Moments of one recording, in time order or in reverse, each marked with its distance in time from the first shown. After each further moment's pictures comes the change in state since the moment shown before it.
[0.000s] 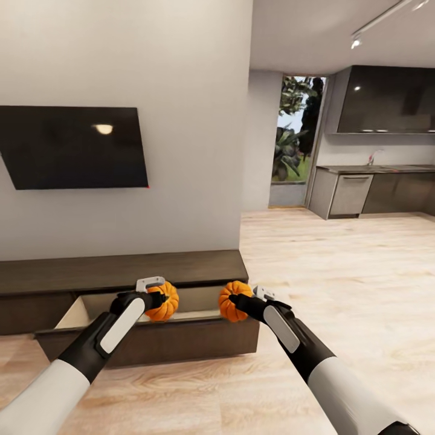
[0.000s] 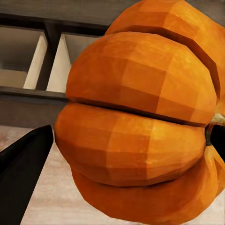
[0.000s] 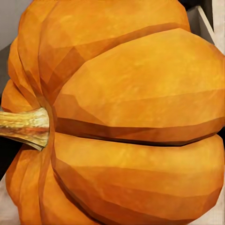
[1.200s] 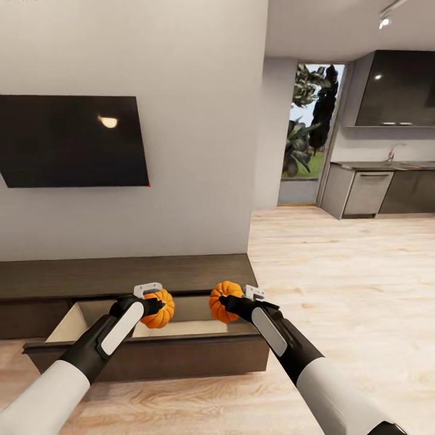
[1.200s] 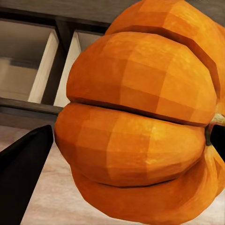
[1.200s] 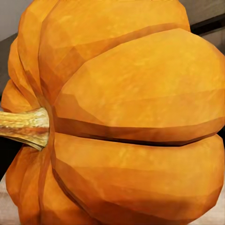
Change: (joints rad) left arm 0.000 0.000 0.001 0.077 -0.001 -0.007 -0.001; right arm 0.000 0.060 0.020 0.001 0.090 0.001 -0.002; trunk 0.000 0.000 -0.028
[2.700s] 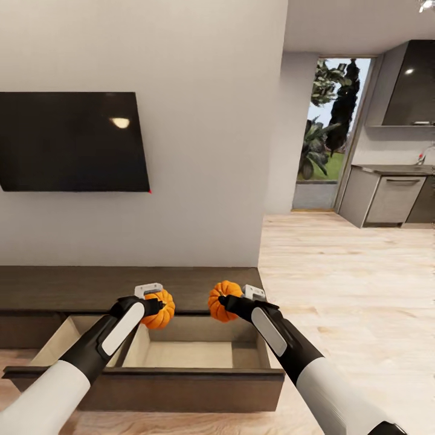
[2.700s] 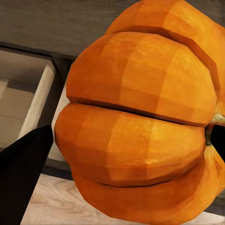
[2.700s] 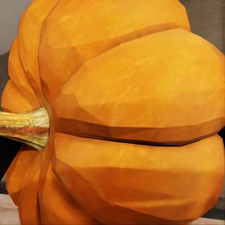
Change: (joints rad) left arm 0.000 -0.001 -0.009 0.001 -0.004 0.000 0.000; right arm 0.000 0.000 0.003 -0.002 0.000 -0.003 0.009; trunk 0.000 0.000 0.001
